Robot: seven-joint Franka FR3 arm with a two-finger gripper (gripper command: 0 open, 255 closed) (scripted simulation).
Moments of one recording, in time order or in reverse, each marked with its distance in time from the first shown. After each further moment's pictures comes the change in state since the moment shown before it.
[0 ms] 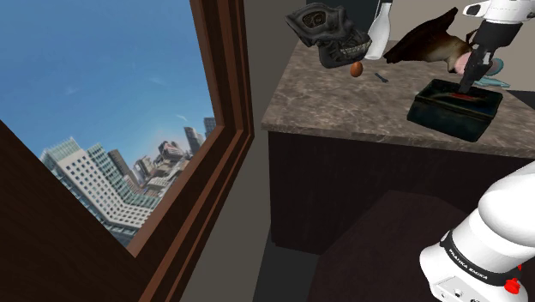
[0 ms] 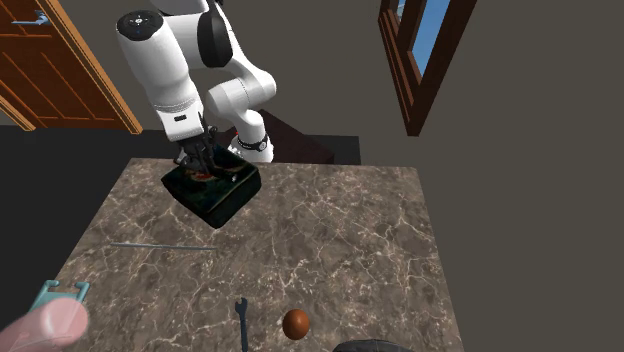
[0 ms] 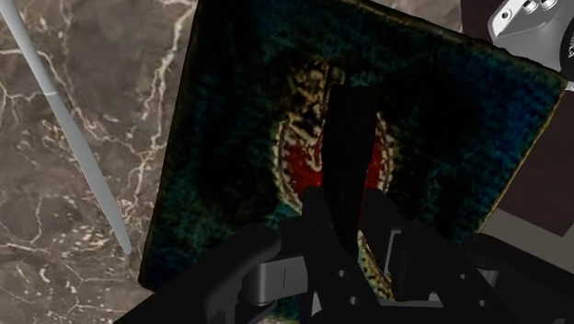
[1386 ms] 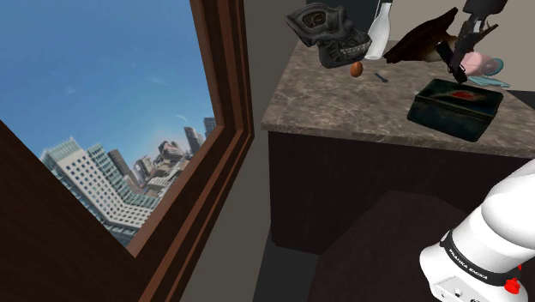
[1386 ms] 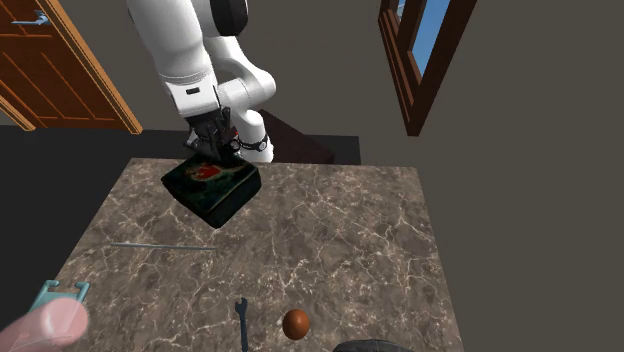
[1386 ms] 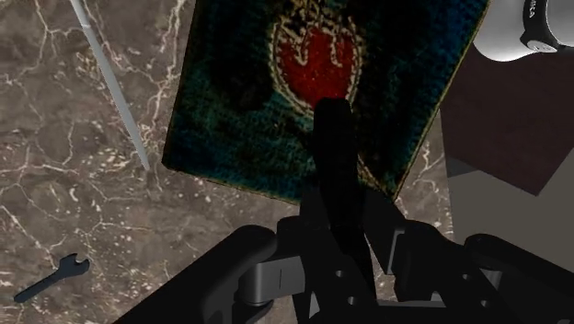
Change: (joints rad) arm 0.058 0.096 0.082 0.213 0.085 -0.139 0.060
